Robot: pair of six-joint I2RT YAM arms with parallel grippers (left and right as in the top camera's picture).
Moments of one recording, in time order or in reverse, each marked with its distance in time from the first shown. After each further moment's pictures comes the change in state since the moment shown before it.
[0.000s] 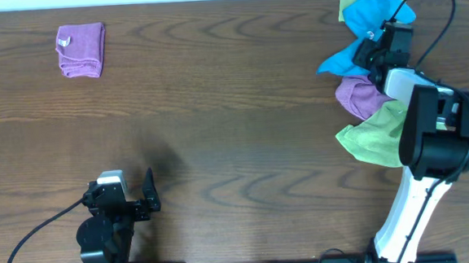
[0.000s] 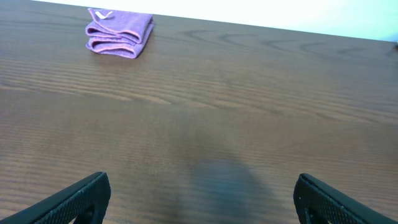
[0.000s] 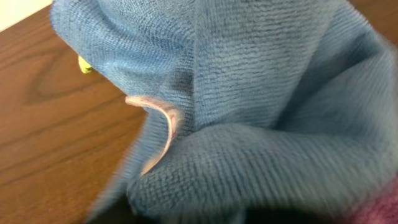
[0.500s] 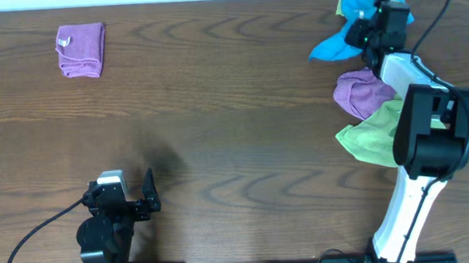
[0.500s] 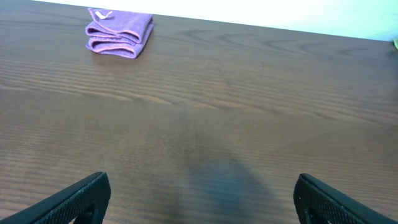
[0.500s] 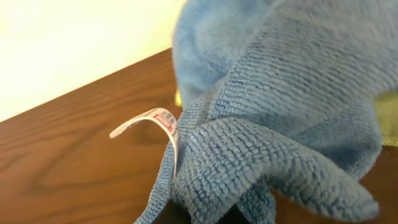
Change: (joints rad) left arm 0.000 0.000 0.000 0.000 0.000 0.000; right arm 0.050 0.000 0.174 -0.080 -0.090 -0.003
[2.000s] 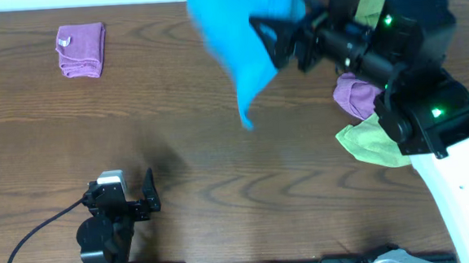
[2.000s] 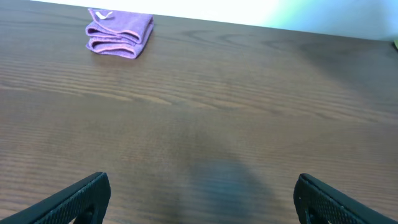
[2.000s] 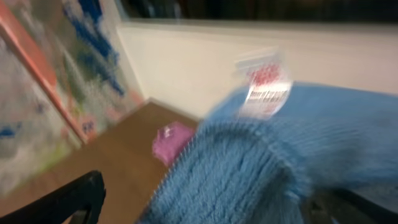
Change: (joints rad) left arm 0.000 0.000 0.000 0.000 0.000 0.000; right arm 0.482 -0.881 0.077 -0.580 -0.299 -0.181
